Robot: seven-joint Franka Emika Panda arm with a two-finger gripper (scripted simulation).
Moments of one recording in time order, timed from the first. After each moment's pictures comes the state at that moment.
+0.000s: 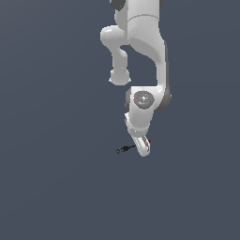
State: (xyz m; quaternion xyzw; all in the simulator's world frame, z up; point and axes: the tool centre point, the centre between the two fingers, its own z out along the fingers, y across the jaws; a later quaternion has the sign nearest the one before) arm 0.004 0.076 0.056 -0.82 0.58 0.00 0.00
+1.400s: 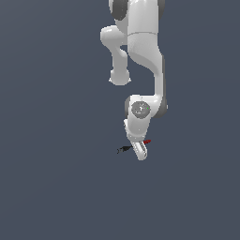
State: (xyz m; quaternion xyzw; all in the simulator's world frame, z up) arm 0.004 0.073 0.010 -0.81 0.58 0.00 0.00
